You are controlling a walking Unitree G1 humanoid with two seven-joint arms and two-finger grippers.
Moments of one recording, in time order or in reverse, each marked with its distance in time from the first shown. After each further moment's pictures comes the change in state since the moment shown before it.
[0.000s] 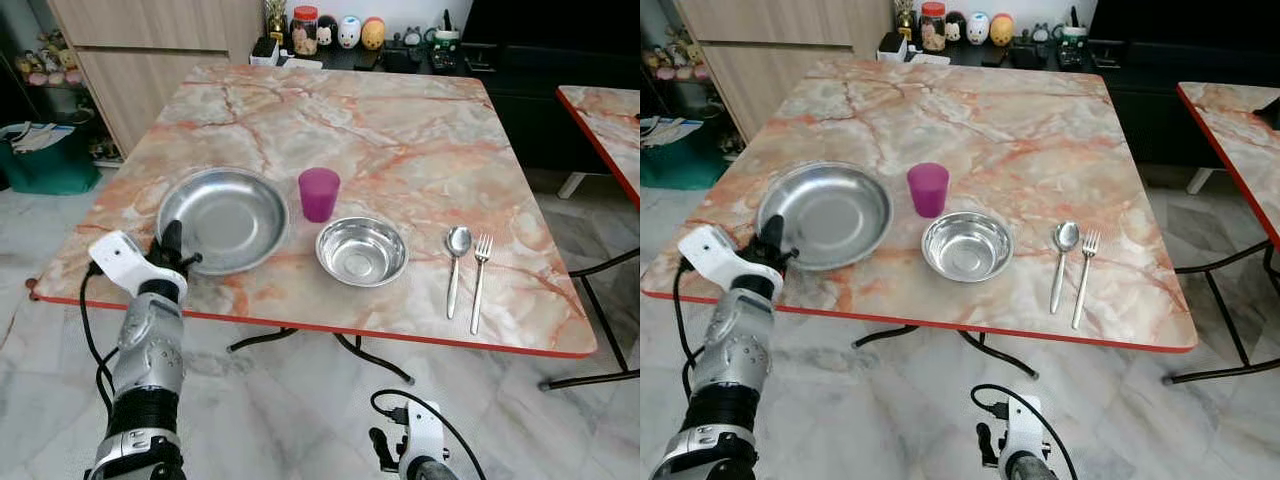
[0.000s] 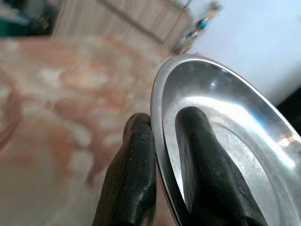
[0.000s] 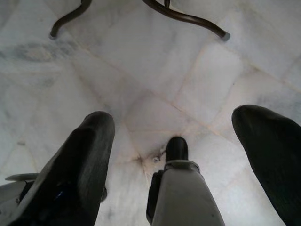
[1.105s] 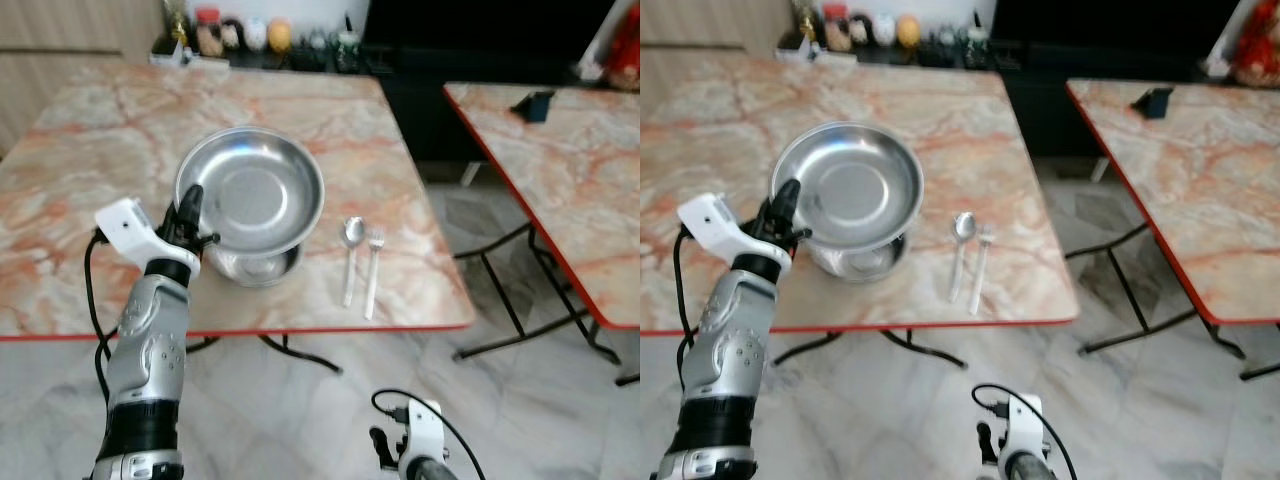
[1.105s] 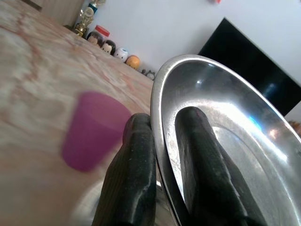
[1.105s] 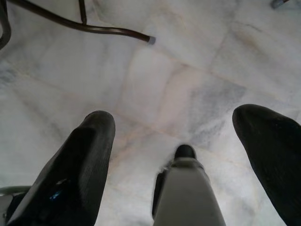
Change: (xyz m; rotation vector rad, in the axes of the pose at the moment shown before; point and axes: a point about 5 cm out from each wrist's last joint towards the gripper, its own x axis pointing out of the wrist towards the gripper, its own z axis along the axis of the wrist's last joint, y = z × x) left arm -0.010 -0.037 0.018 0.017 -0.017 -0.150; right arm 0.001 0.001 0.005 0.019 -0.019 -0.004
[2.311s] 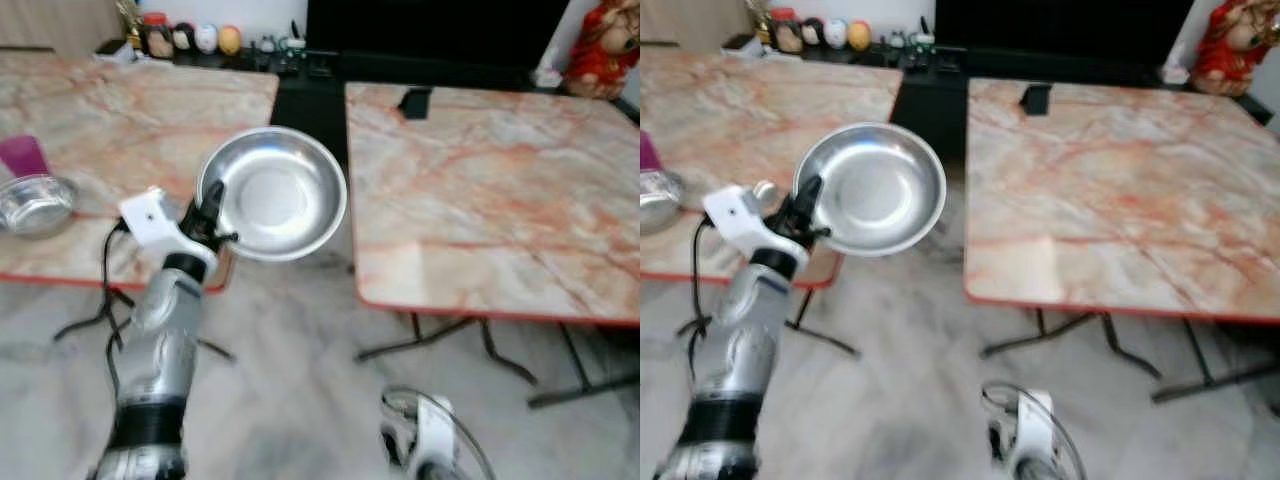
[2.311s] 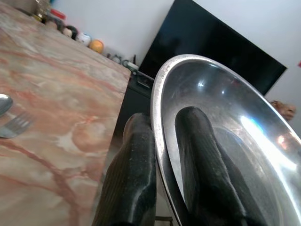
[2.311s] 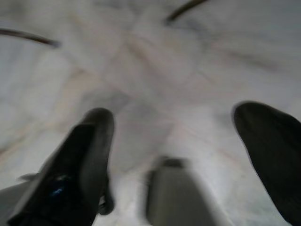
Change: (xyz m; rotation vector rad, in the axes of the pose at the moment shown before) left arm 0.000 0.000 -0.003 0.069 0.030 -0.026; right arm -0.001 0.009 -0.006 0.002 0.014 0.025
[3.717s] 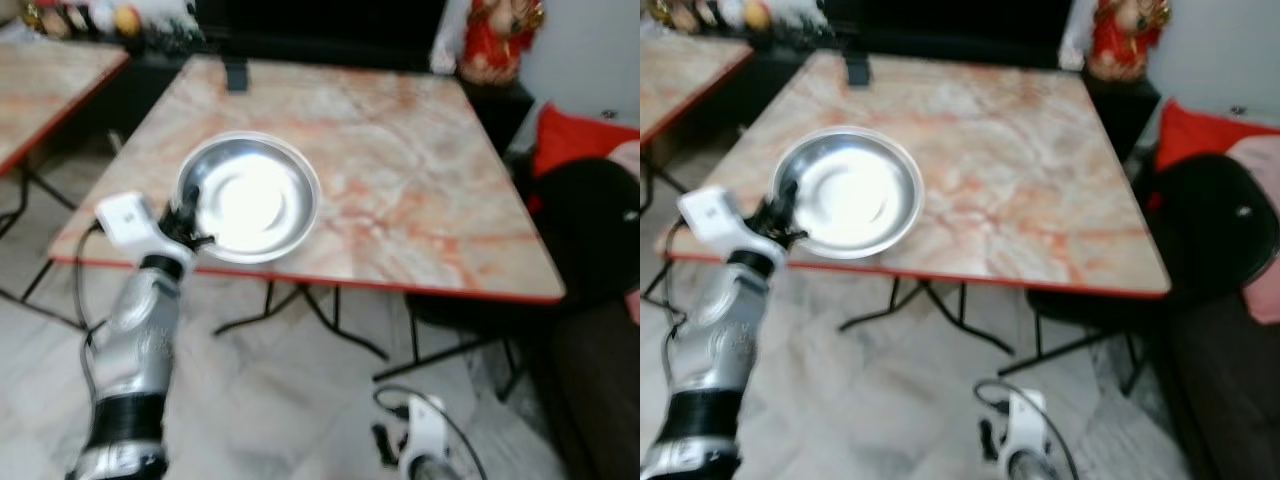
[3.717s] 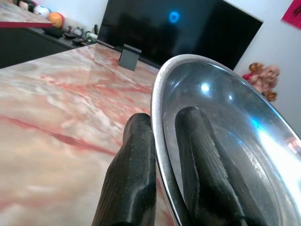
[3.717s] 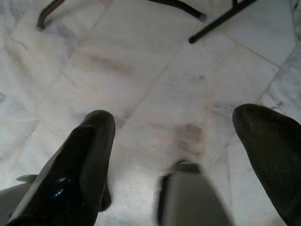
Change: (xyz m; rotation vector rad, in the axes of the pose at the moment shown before) left arm 0.005 0.019 0.007 0.108 0.017 0.036; right arm 0.001 -0.002 0.005 -0.002 -0.014 -0.012
